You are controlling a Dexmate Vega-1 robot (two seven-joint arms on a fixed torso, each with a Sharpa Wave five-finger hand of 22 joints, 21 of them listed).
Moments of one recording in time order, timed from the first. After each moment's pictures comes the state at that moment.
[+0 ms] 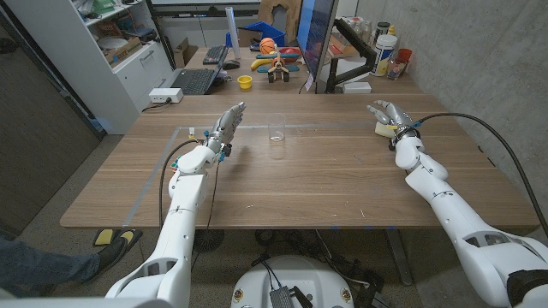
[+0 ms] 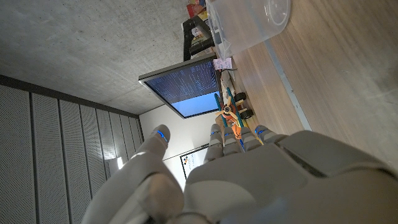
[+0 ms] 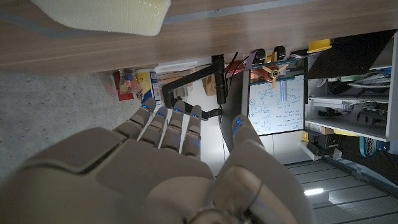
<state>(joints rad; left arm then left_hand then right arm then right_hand) 0.85 0.00 -0.15 -1.38 0.05 -0.01 -0.37 0.24 -0.03 0.63 0.01 0.21 0.08 0.07 0.20 0.18 -0.02 -0.01 0.20 0.19 -0.11 0.01 0.18 0.18 -0.17 -0.03 0.22 0.18 -0.71 -0.38 -0.14 -1.13 -0.64 0.08 -0.25 0.22 0.04 0.42 -0.13 0.21 0.36 -0.08 0.19 0.19 0.32 -0.02 0.21 0.18 0.15 -0.04 0.18 0.18 0.07 -0.04 0.39 0.17</state>
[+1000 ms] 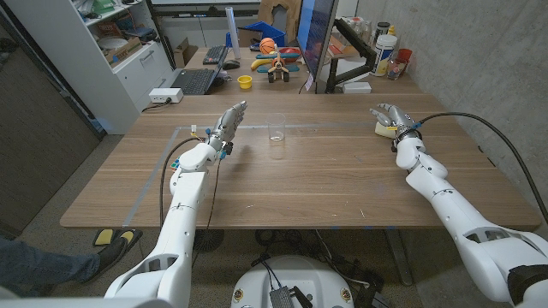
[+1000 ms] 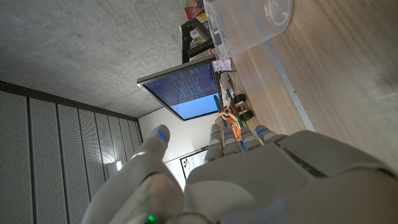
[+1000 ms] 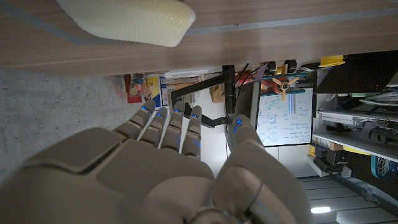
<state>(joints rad) 0.83 0.00 -0.14 -1.37 0.06 0.00 -0.37 0.24 -0.03 0.62 0.01 0.21 0.08 0.07 0.20 0.18 -0.02 -0.01 0.20 0.19 -0.11 0.01 0.18 0.18 -0.17 -0.03 0.22 0.18 -0.69 -0.39 -0.17 -1.09 -0.66 0.03 -0.26 0.22 0.04 0.42 -0.13 0.21 0.36 -0.08 0.19 0.19 0.31 -0.02 0.21 0.18 0.12 -0.04 0.18 0.18 0.05 -0.04 0.37 0.17</state>
